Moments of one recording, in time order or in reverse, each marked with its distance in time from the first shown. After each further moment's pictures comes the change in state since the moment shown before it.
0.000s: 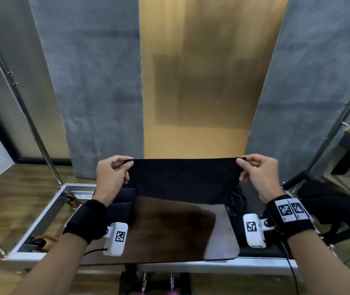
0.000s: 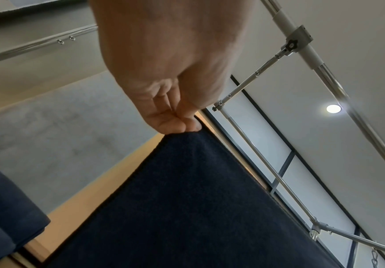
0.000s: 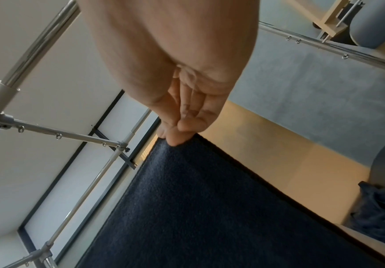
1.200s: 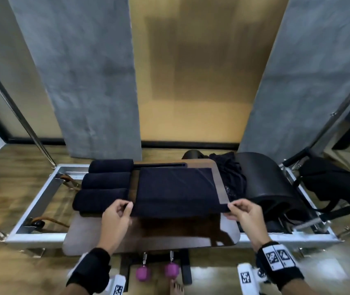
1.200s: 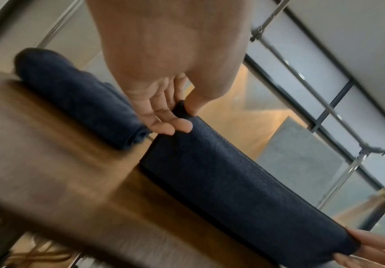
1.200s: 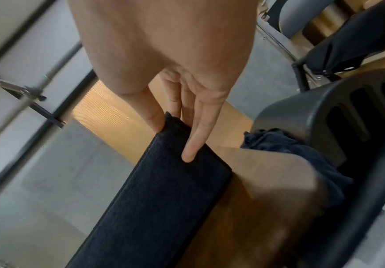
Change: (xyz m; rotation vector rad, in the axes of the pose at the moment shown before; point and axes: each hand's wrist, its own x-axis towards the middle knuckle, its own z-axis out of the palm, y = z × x) left_hand -0.112 -0.137 0.006 0.254 -0.083 -0.283; right_hand -0.103 0.135 0.012 0.039 -0.094 0.432
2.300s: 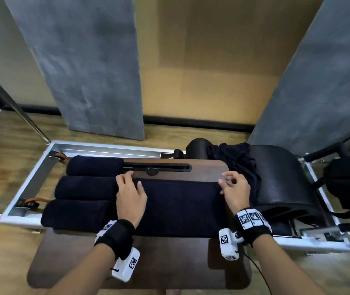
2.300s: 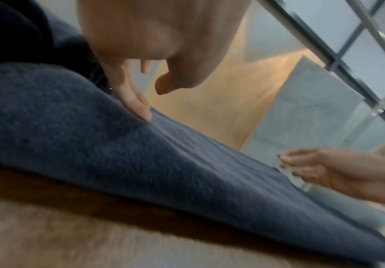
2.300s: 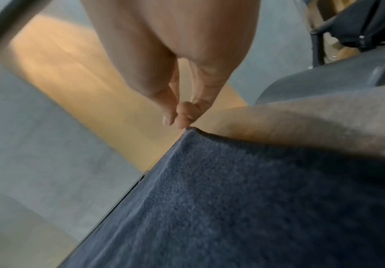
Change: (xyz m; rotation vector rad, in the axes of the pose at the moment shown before) left_hand 0.131 -0.001 0.118 0.516 0.140 -0.027; right_hand 0.211 0.038 0.074 -0.402 0.101 -0.051
